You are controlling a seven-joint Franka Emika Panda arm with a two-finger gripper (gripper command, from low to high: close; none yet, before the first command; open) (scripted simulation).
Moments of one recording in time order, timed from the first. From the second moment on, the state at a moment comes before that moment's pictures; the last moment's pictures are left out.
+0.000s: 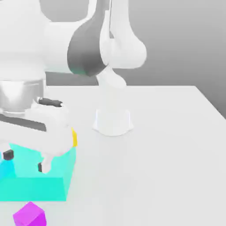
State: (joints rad) arm -0.19 0.17 -0.14 -2.27 0.07 2.57 0.90
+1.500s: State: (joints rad) arm -0.37 -0.48 -0.14 -2.80 -0.06 2.32 1.36
